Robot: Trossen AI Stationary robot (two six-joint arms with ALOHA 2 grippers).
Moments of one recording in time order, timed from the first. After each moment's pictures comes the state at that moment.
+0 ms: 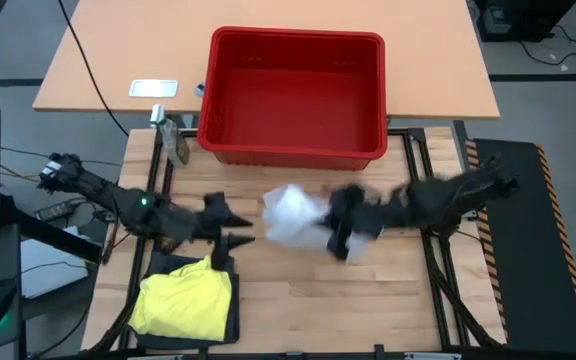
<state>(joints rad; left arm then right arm) -0.43 1.09 0.98 -0.31 -0.44 -0.54 0.36 1.50 1.62 -0.85 0.41 0.70</state>
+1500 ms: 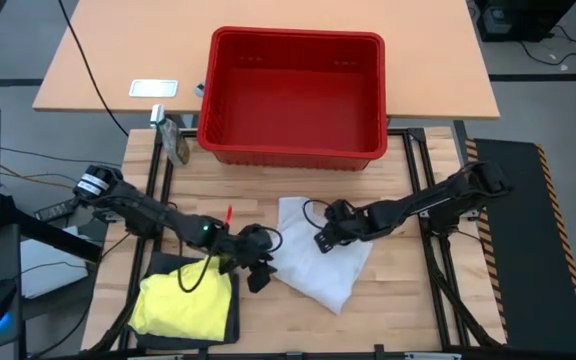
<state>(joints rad) -0.36 1.54 0.98 -0.20 -0.12 -0.76 0.22 1.56 0.92 -0.49 0.30 1.17</state>
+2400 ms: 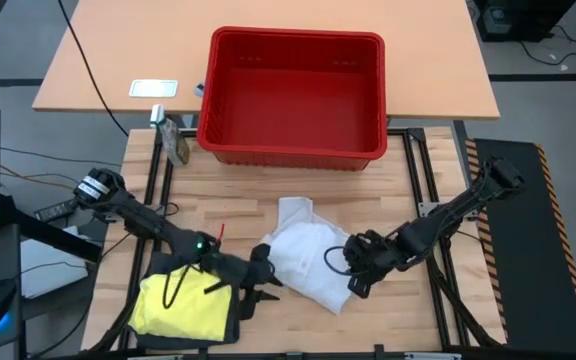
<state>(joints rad) -0.50 1.57 0.98 0.08 -0.14 -0.34 0.54 1.44 1.01 -0.70 0.16 1.01</state>
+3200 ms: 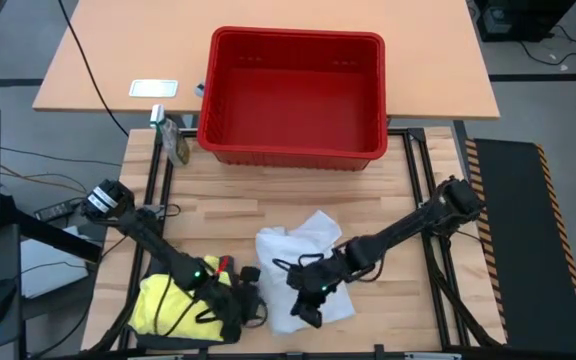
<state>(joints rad) -0.69 1.69 0.98 -0.03 -0.26 -0.30 0.44 1.85 1.35 -0.15 -0.26 0.90</state>
